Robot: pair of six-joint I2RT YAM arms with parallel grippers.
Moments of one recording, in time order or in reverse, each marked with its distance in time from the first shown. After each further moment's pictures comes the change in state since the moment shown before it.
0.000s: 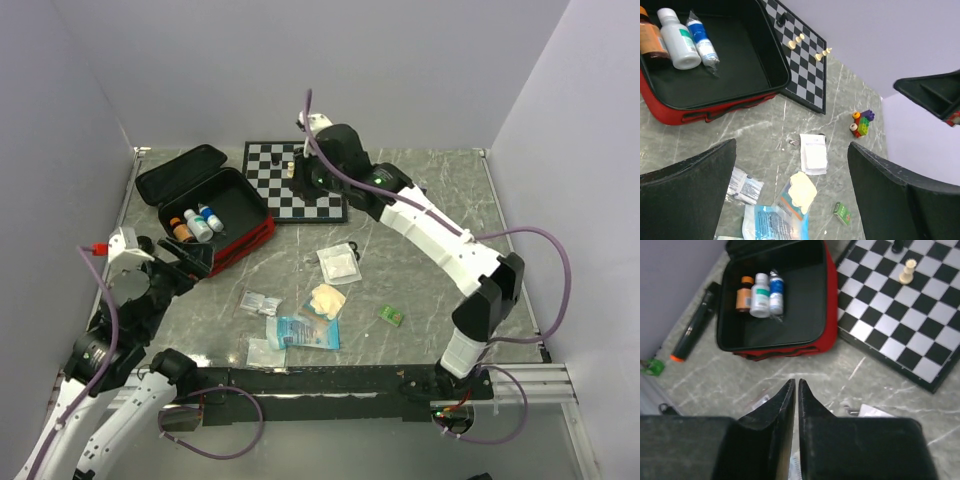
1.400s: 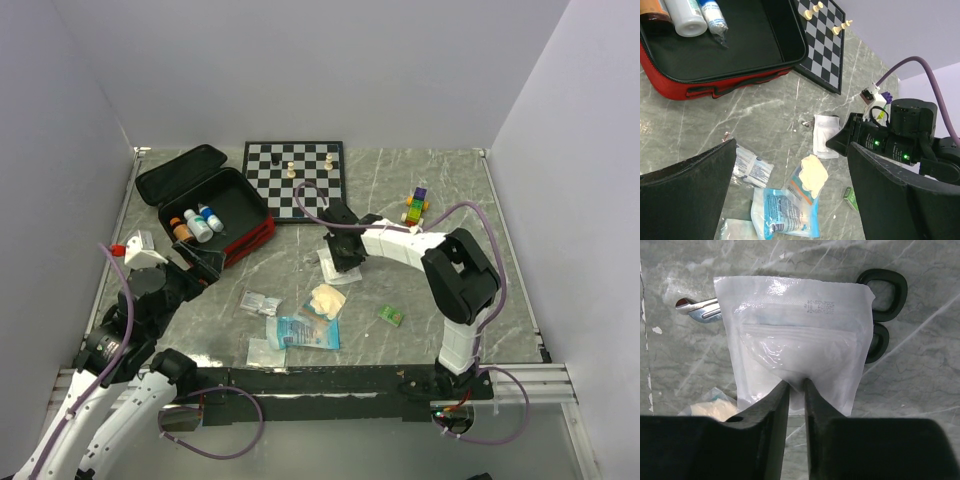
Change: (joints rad) left arm 0.000 0.007 -0.067 -0.035 0.036 -0.040; right arm -0.069 0.163 -0.578 0.047 0.154 0.058
